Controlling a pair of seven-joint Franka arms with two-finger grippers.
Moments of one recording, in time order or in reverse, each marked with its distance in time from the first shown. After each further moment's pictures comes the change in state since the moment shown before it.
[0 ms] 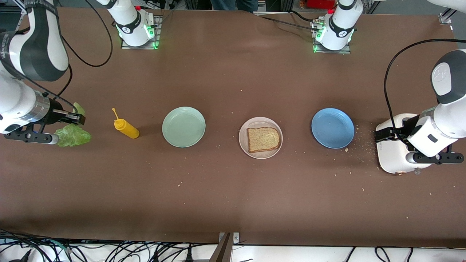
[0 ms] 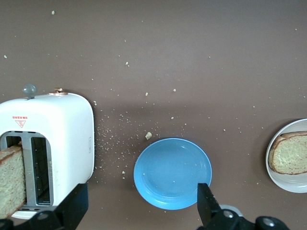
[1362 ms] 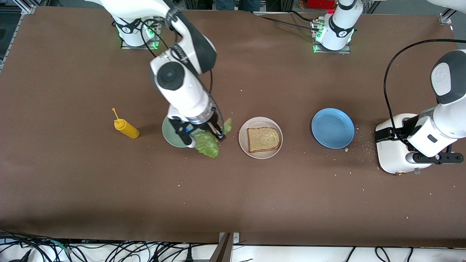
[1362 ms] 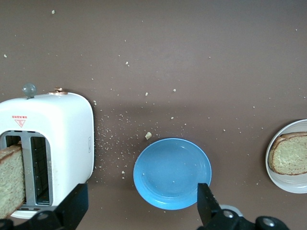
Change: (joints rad) left arm -0.001 0.001 0.000 0.000 0.000 0.000 -0.004; right arm 0.500 0.415 0.124 0.336 0.156 0.436 1.419
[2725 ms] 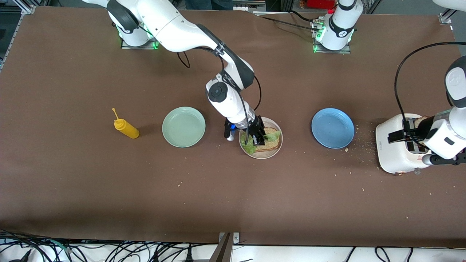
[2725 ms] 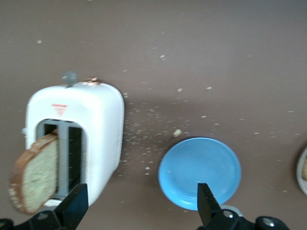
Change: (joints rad) left arm 0.074 0.009 0.014 -0.023 0.062 -0.002 0.018; right arm 0.142 0.359 0.029 0.128 0.218 0.448 0.513
